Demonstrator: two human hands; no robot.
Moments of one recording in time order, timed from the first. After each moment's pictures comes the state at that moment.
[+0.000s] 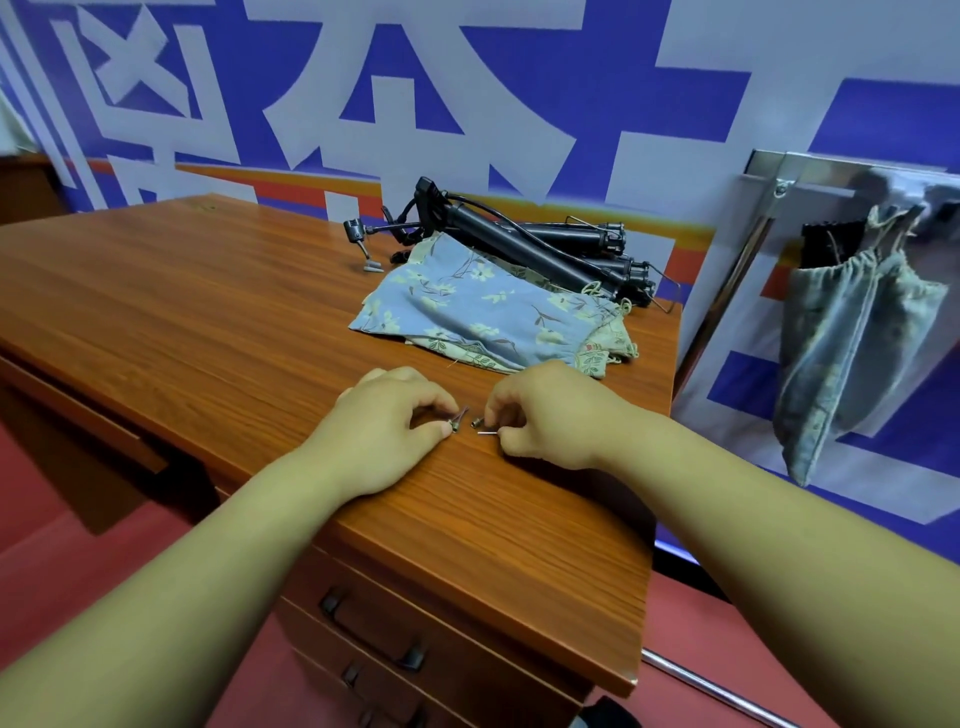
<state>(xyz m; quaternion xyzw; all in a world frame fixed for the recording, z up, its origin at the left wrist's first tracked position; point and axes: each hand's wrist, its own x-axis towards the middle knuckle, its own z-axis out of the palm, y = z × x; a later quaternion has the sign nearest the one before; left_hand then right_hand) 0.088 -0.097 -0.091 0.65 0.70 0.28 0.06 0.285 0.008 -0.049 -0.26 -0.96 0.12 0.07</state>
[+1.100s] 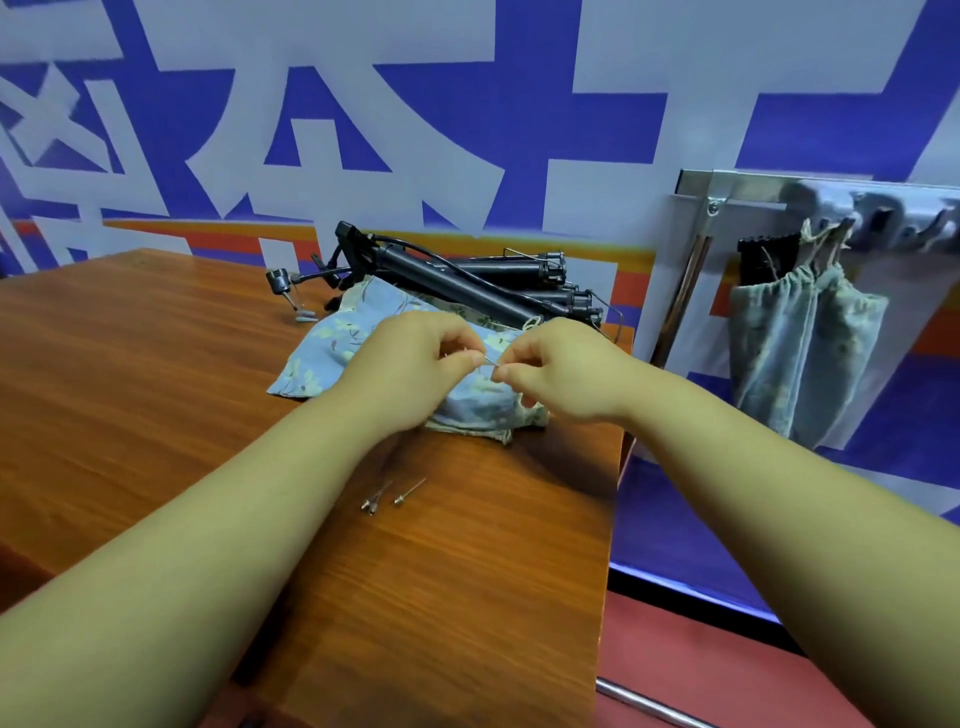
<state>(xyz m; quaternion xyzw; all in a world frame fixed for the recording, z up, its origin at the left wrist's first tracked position) 0.141 0.023 -0.018 0.67 0.64 0.36 0.06 0.324 0.102 -0.008 -0.34 -0.91 0.17 0.18</state>
